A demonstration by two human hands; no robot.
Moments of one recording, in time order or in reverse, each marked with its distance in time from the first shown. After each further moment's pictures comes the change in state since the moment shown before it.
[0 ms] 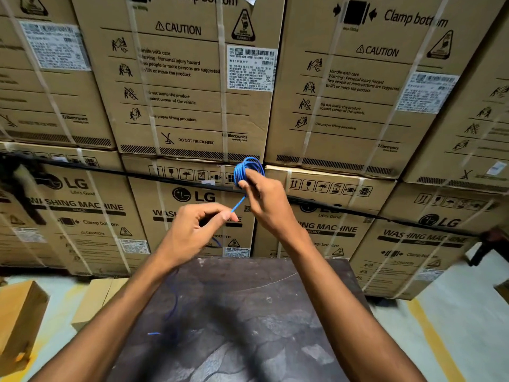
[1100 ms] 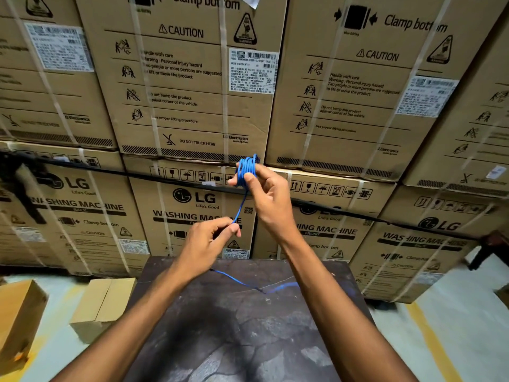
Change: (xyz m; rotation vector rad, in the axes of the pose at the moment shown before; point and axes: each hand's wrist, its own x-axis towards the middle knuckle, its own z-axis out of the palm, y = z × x) left_hand -0.008 -0.037 0.033 0.100 0.043 -0.052; right_hand 0.002 -0.021 0.001 0.670 0.141 0.163
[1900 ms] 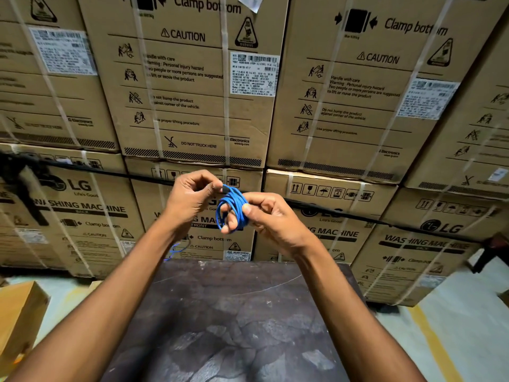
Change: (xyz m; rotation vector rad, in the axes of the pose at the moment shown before) left_hand 0.056 0.033 -0.049 -0.592 0.144 -0.074; right_hand -0.026 -0.024 -0.017 0.413 -0.531 0.249
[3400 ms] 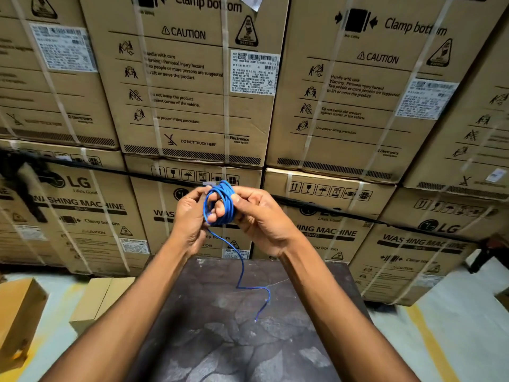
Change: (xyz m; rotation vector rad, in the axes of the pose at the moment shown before) left_hand -0.023 -0.028 0.026 -0.301 0.251 -0.235; right_hand 0.013 0.012 0.018 0.220 0.087 0.056
